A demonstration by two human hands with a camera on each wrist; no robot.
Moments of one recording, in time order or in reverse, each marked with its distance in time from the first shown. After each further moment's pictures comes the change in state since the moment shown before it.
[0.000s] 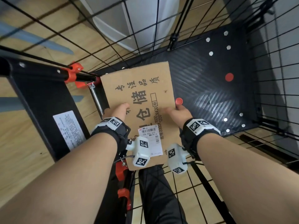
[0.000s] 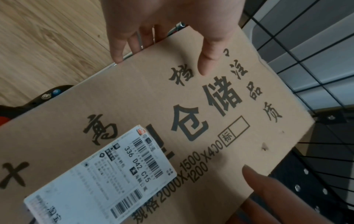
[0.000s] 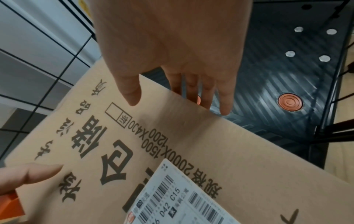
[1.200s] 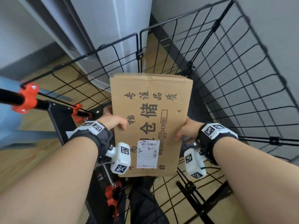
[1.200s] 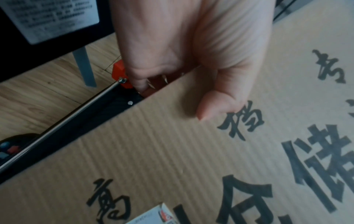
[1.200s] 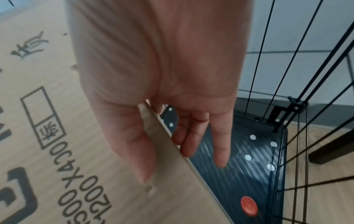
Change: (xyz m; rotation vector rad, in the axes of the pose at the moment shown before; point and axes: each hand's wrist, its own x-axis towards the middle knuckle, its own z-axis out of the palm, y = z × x) left_hand -0.161 0.053 -0.057 0.124 -0.358 0.525; right_hand -0.158 0.005 -0.157 -0.156 -0.042 -0.154
